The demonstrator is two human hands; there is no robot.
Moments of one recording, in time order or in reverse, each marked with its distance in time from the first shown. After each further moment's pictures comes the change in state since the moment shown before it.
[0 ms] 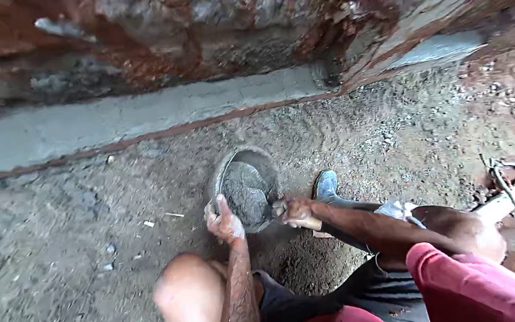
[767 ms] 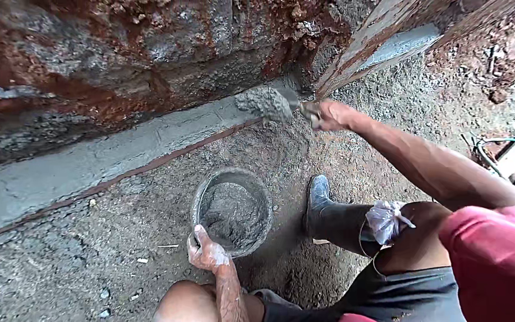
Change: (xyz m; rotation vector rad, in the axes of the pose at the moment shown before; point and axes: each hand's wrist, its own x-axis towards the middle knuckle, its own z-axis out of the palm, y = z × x) left_hand 0.014 0.002 -0.006 -0.032 0.117 -0.036; right_hand -0.113 -0.079 -0.246 -0.714 0.679 0.024
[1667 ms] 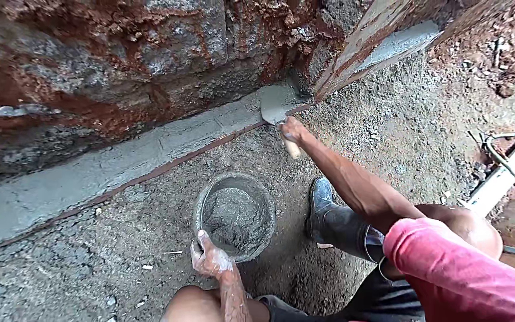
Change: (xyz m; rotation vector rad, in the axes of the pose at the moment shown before) left_hand -0.004 0.004 0.003 0.053 0.009 -0.009; right_hand 0.076 -0.047 0.073 0.706 0.144 0.525
